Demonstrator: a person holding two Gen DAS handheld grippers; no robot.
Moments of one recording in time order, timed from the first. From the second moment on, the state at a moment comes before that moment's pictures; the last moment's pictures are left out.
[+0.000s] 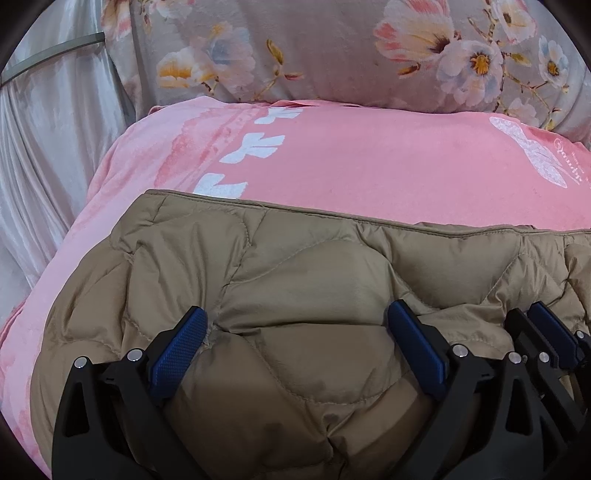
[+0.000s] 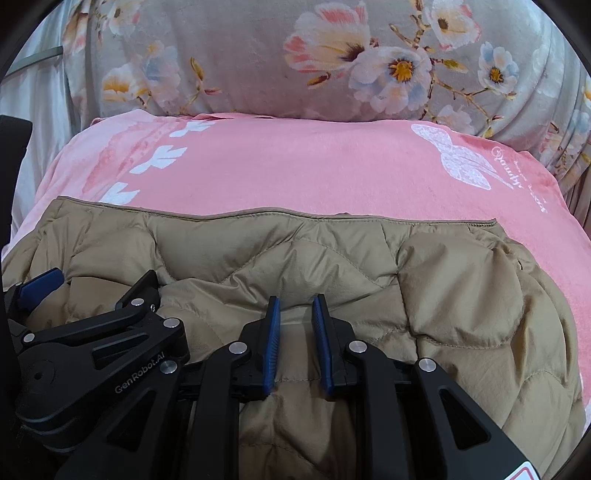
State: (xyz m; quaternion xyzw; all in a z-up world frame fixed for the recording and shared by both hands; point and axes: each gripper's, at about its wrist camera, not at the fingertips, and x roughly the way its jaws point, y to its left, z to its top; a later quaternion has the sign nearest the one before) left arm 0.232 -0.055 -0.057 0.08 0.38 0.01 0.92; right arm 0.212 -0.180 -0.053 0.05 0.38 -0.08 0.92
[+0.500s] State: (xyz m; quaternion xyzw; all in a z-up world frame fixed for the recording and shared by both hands) left arm 0.145 0.072 -0.003 -0.04 0.38 0.02 0.92; right arm 0.173 -0.176 -0.022 0.07 0.37 -0.05 0.92
